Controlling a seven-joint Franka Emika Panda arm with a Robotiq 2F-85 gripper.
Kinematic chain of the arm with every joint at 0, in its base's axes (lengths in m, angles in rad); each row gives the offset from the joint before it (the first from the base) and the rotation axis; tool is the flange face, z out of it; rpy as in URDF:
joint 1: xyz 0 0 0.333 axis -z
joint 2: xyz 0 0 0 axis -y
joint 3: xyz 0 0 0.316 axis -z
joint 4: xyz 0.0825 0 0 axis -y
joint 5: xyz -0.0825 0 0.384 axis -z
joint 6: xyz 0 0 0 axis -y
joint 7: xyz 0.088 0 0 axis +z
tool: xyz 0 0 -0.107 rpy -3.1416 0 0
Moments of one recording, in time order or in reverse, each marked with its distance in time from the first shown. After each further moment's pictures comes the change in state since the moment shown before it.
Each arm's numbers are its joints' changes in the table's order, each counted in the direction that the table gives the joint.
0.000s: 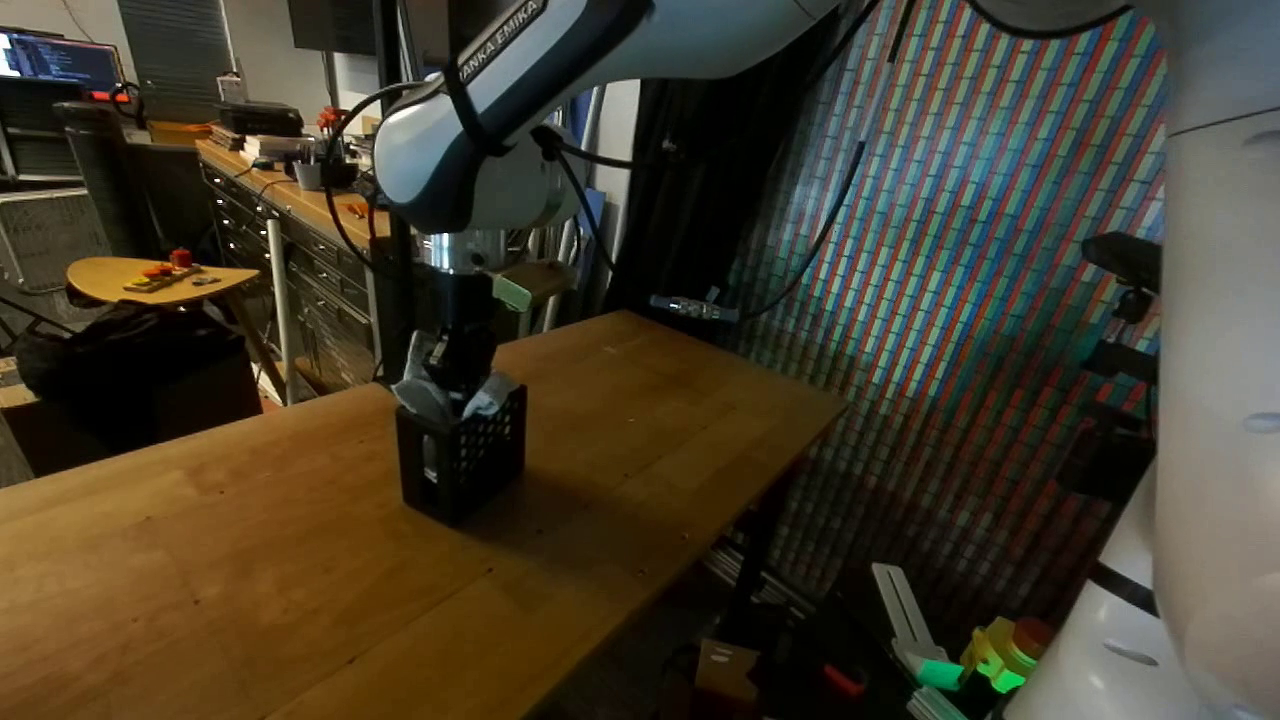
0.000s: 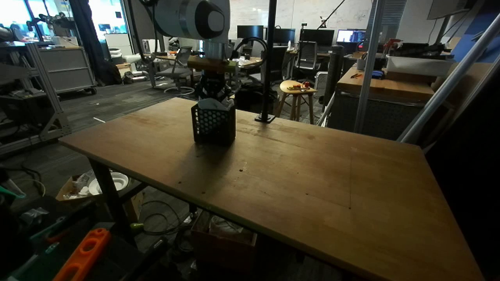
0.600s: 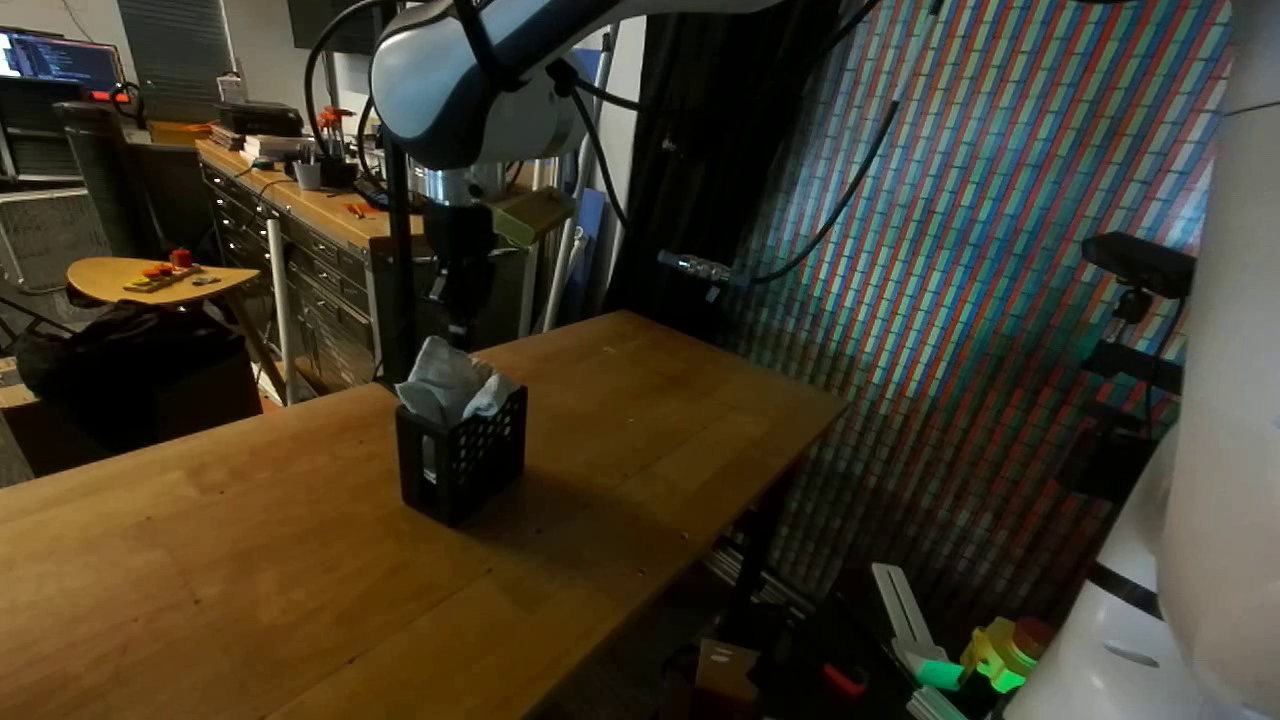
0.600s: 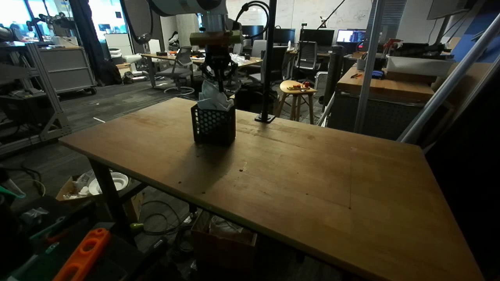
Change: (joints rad) arm -0.023 0.087 0.023 0.041 0.124 -0.015 -0.030
